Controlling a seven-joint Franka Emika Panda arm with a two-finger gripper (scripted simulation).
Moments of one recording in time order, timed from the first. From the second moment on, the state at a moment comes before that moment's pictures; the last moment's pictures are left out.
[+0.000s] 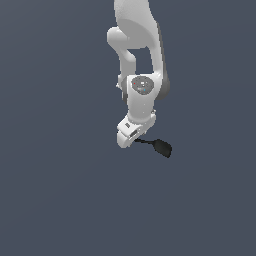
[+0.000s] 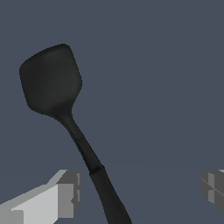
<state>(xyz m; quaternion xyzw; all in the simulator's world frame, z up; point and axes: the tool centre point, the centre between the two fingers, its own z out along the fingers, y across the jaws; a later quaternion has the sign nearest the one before) -0.034 0.041 0.103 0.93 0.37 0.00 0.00</state>
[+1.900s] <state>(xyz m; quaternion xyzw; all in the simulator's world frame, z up) -0.069 0.078 0.026 0.81 0.59 0.00 0.00</state>
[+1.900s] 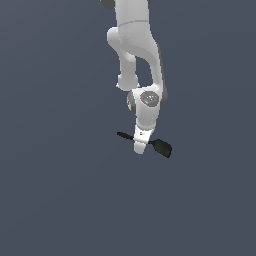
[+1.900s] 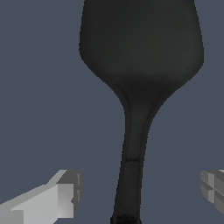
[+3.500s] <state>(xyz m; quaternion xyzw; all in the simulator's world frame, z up) -0.082 0.105 0.076 0.81 0.59 0.00 0.00</state>
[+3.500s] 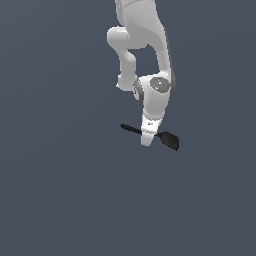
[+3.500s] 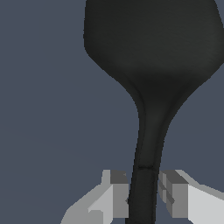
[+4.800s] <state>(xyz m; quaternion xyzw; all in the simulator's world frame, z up) -0.121 0.213 0.309 0.81 0.59 0.00 0.00</state>
